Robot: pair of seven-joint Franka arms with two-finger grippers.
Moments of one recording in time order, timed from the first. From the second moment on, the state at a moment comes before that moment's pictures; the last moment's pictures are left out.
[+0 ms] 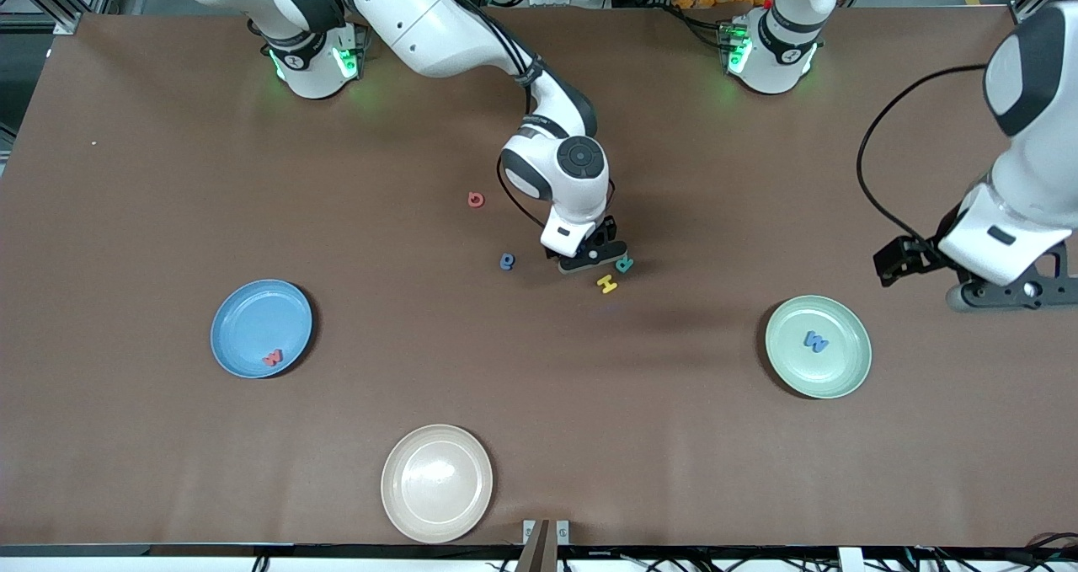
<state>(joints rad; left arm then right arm) 0.01 0.18 -0.15 -1.52 0.15 1.76 -0.14 0.92 0.94 -0.01 -1.30 0.00 2.30 0.64</state>
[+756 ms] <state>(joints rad) -0.01 0.16 -0.17 -1.52 0.10 1.72 -0.12 0.87 0.91 -0.02 -1.26 0.00 2.27 0.65</state>
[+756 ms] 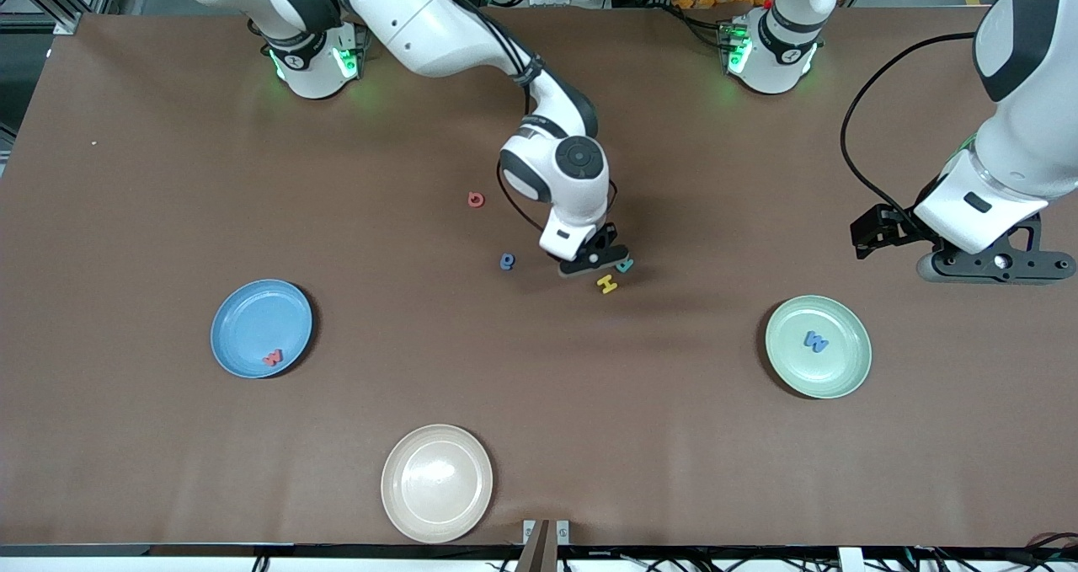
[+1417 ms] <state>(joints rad) -0.01 0.14 -0.23 -1.53 0.09 1.71 -0.12 0.44 0.78 -0.02 -1.24 0.00 2.01 0.41</state>
